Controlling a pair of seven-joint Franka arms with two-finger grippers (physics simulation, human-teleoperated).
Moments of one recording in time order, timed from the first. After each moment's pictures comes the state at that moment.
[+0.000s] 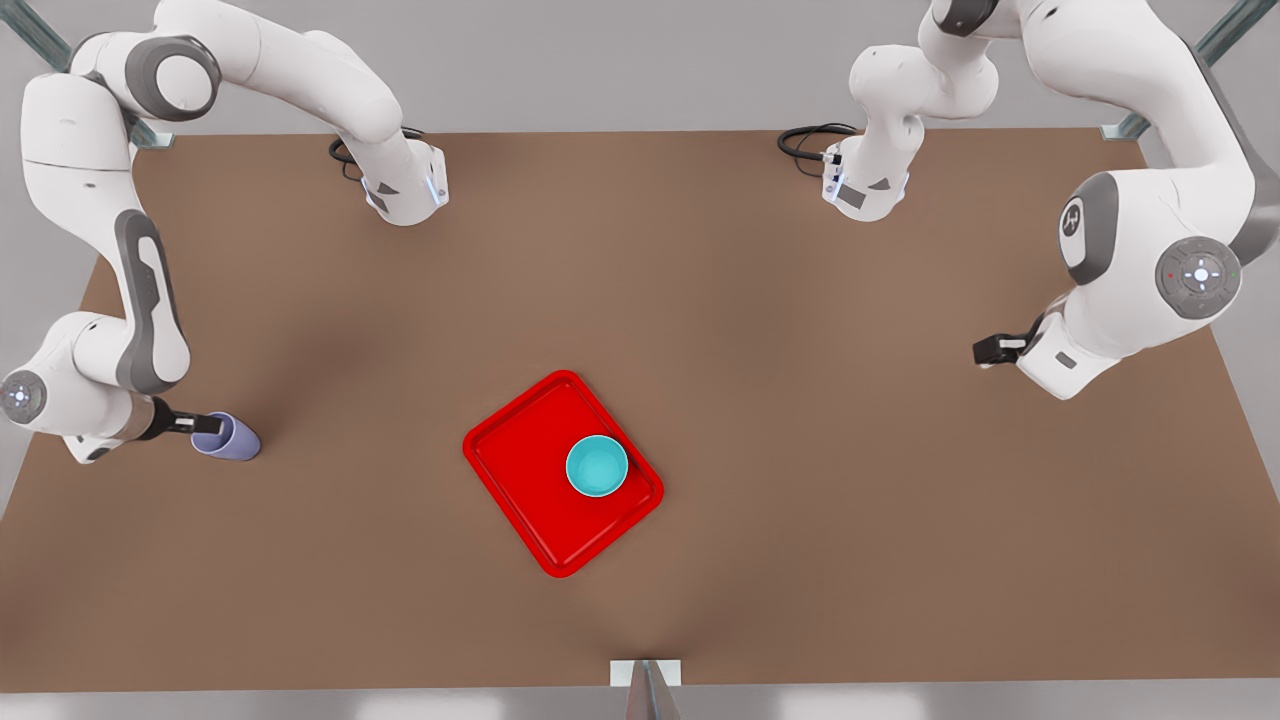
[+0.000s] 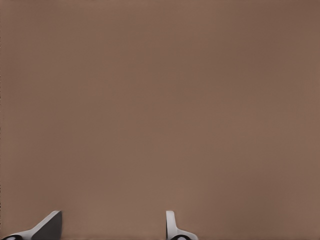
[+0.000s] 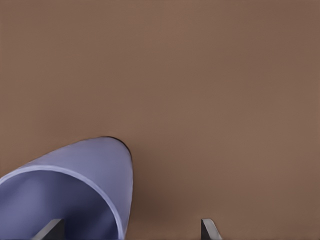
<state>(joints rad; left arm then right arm) -0.20 0.21 0.17 -1.45 0.07 1.48 -0.04 -0.86 0.65 0.48 -1.70 -0.38 2.08 -0.13</state>
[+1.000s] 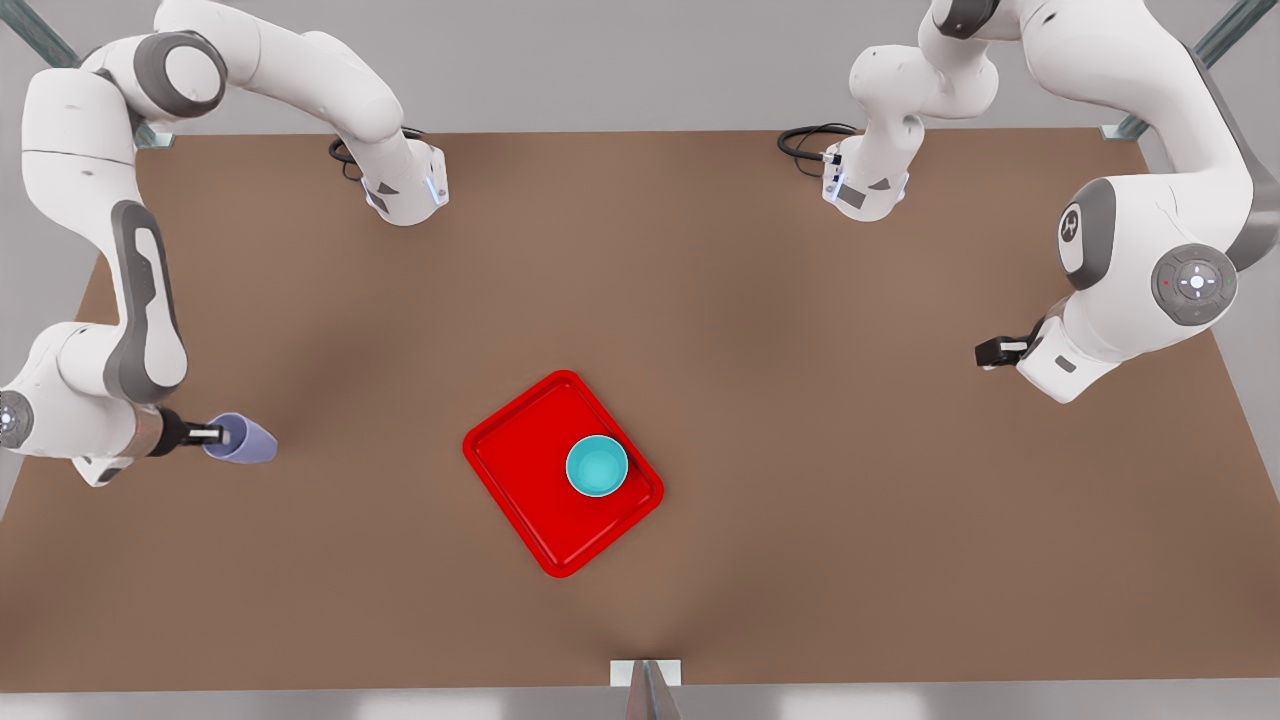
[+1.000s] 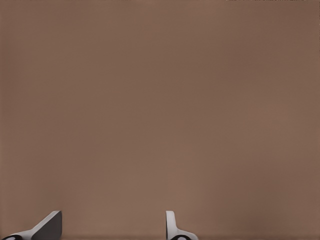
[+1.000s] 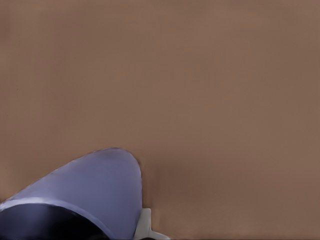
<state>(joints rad) -0.19 0.22 0.17 -1.45 0.08 1.48 -0.03 -0.83 0.66 0.70 -1.55 -0.32 1.85 -0.11</state>
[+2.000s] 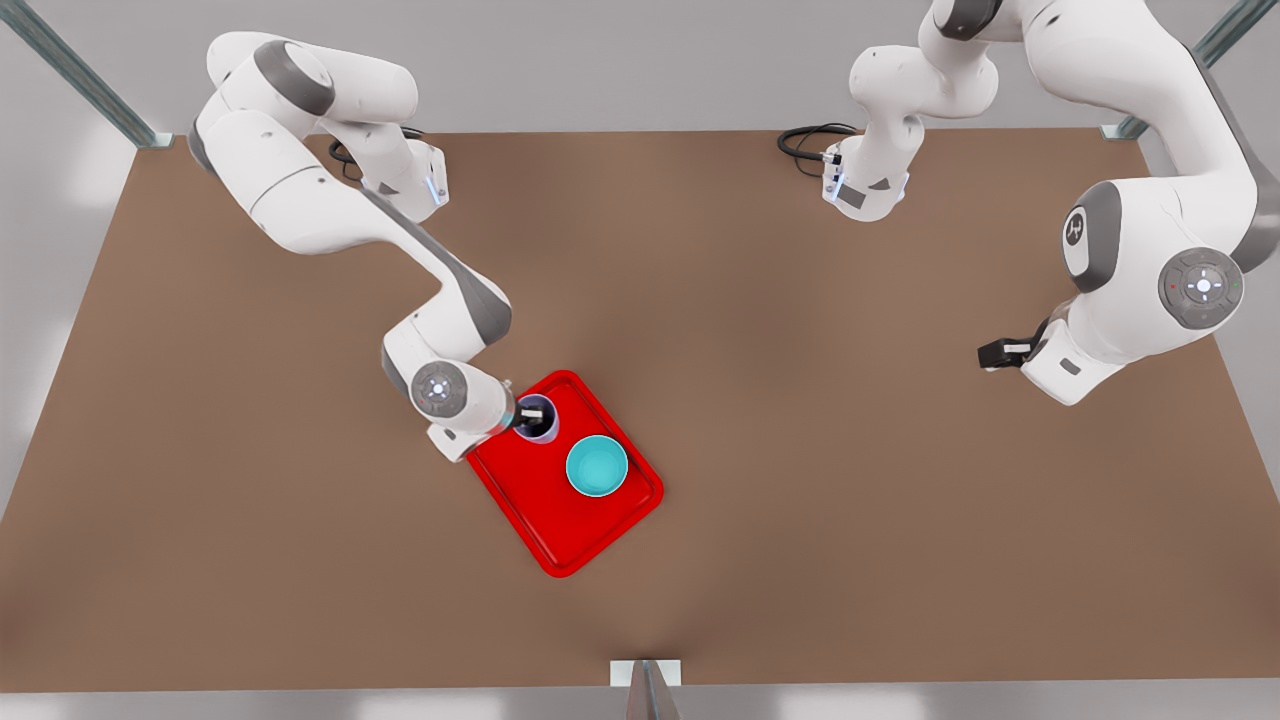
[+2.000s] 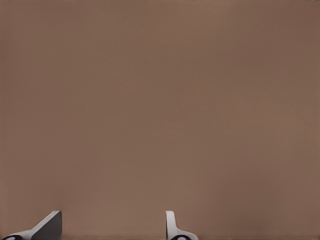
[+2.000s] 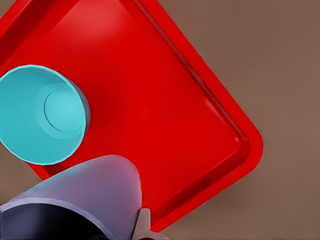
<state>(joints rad) -0.18 0.23 0.16 -1.45 0.07 1.48 -0.03 -0.18 0.72 0.79 -1.59 -0.33 2.00 0.69</state>
